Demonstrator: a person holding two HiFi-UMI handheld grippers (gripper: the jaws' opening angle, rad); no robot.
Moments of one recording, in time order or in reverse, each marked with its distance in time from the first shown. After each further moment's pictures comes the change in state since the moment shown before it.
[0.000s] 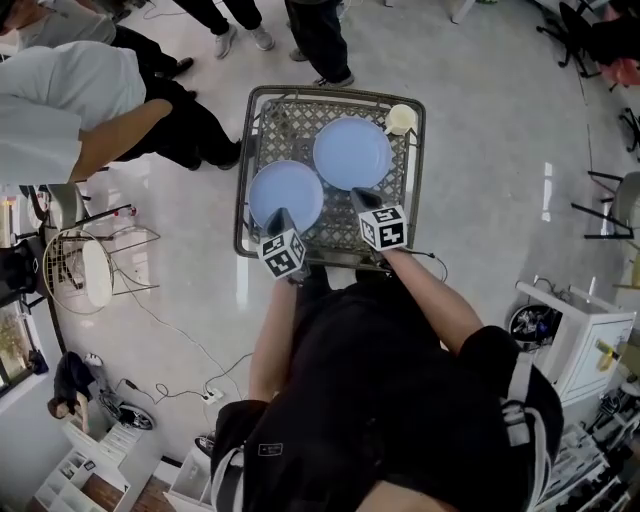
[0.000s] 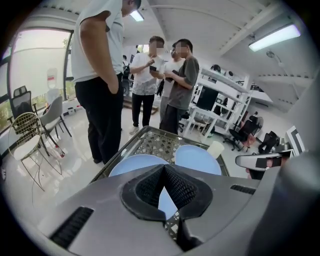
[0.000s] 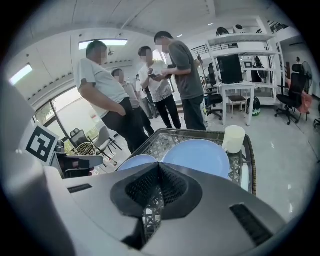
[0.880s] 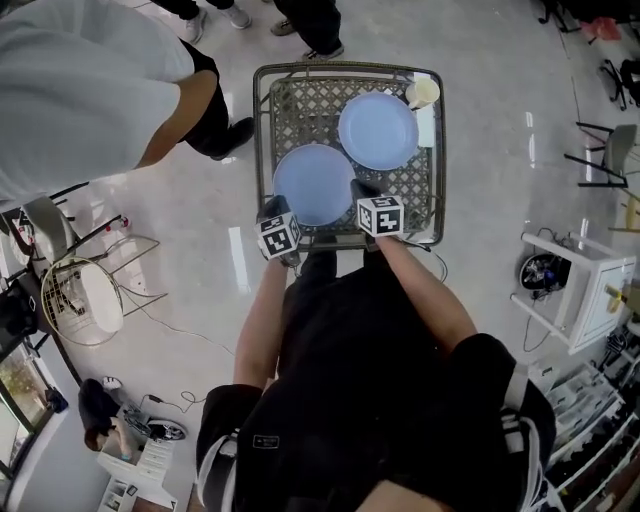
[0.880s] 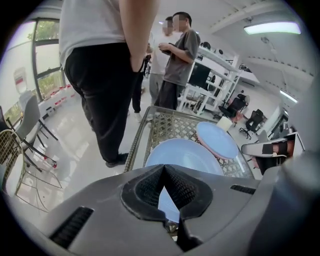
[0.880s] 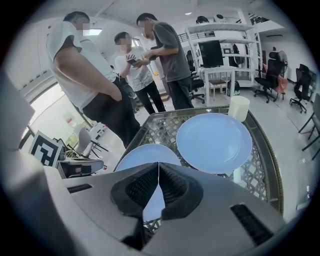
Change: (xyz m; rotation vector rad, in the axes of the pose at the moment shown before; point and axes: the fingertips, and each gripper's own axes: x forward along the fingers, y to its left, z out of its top) left arm 0.070 0.134 -0.013 0.168 0.236 -0.135; right arm 0.096 0.075 -0.034 0.208 0.107 -0.187
